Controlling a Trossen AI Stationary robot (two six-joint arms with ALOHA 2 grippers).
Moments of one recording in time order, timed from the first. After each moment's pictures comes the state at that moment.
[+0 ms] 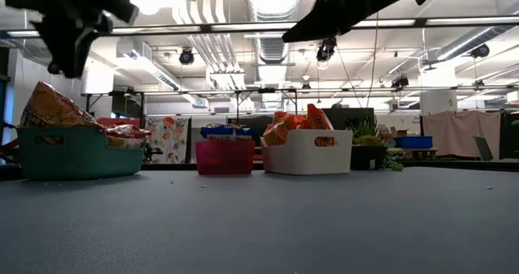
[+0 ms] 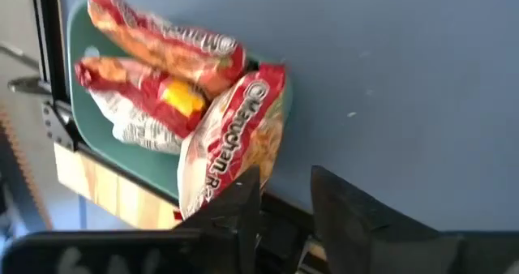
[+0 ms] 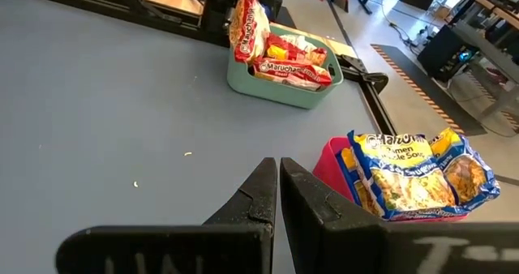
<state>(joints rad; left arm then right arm) -0.25 1.37 1.19 -1.57 -0.30 -0.58 0.01 1.34 0.88 0.09 0.13 -0.27</state>
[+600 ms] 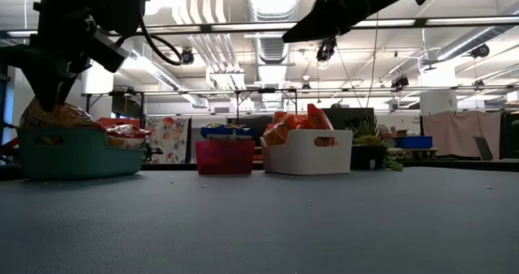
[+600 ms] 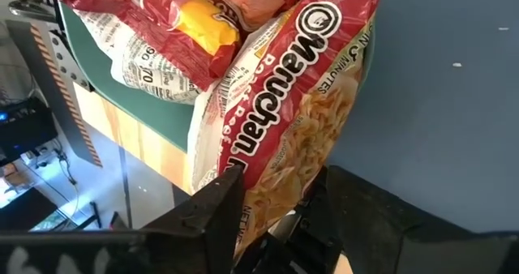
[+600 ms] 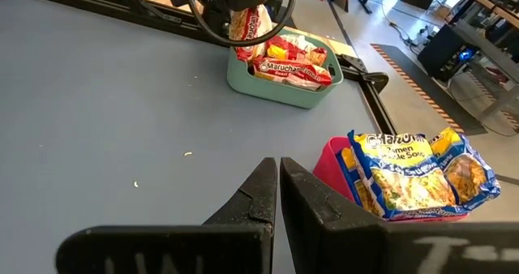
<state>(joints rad) -0.16 1.41 0.98 -1.57 -0.32 -0.59 0.01 1.34 0.88 0.09 0.13 -0.27</state>
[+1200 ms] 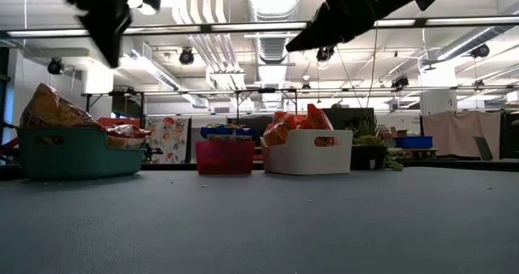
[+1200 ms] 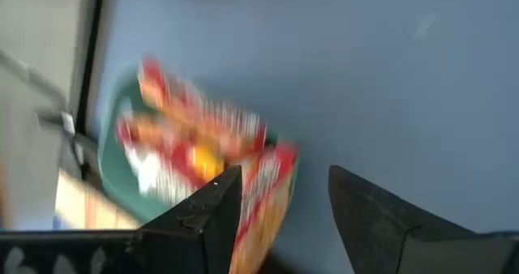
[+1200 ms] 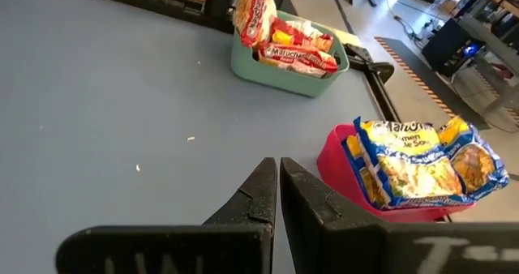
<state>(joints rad) -0.18 1.41 1.28 -1.50 -0.38 -0.57 0.01 1.34 0.85 0.09 0.13 -0.28</state>
